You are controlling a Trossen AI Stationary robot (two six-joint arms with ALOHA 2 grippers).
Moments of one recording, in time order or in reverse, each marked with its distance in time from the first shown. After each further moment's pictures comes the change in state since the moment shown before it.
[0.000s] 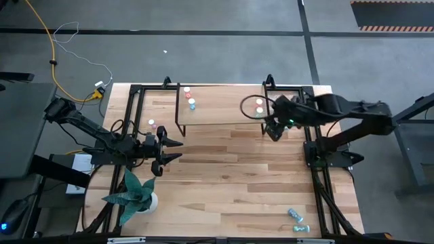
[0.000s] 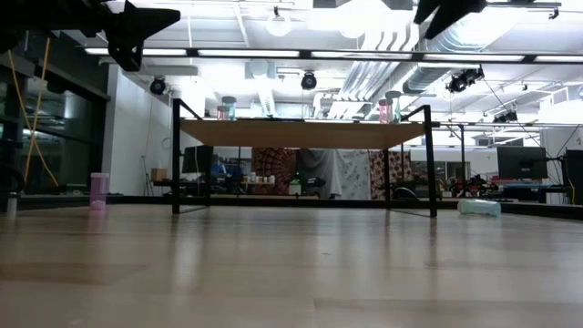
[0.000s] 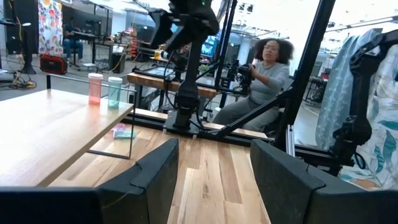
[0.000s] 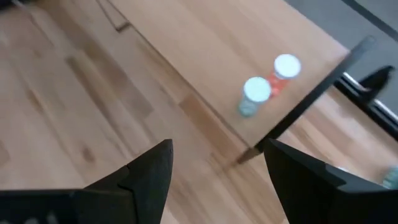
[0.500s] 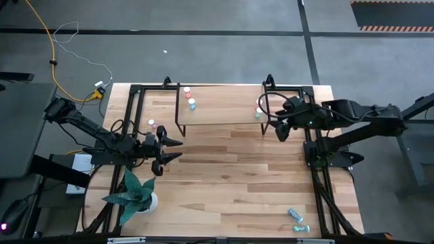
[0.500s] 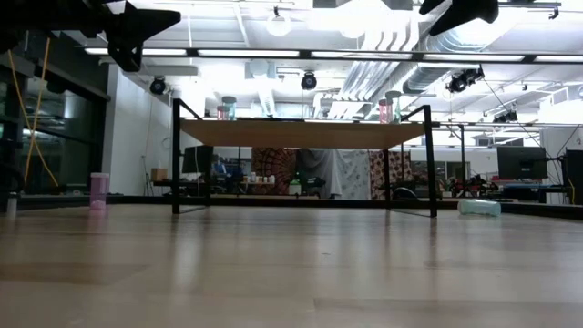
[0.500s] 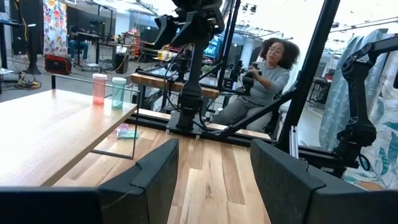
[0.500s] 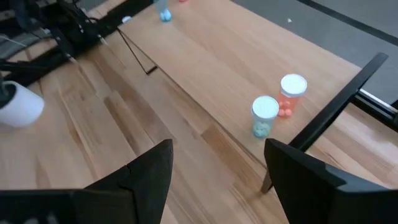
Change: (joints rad) left arm 0.000 0.000 0.000 0.000 -0.017 0.000; right arm 0.026 -0.209 -0.213 0.247 0.035 0.002
